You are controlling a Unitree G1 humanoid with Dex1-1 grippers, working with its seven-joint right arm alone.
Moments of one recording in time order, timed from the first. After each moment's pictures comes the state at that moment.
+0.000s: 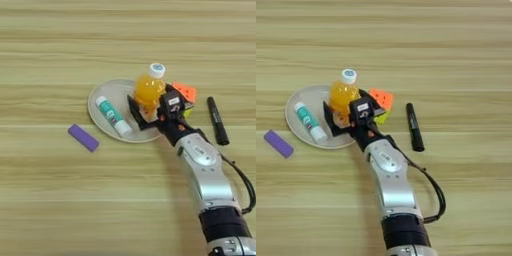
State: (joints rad) arm -0.12 -0.23 -0.07 0.21 0.04 -0.16 0.33
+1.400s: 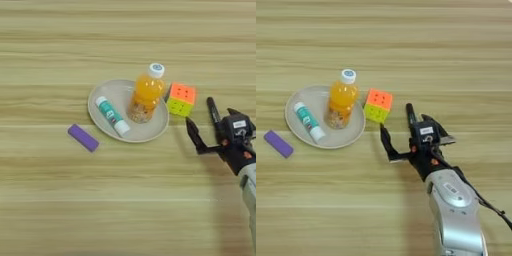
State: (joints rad) arm 0.09 -0.38 -0.31 0.06 0.09 -0.01 0.35
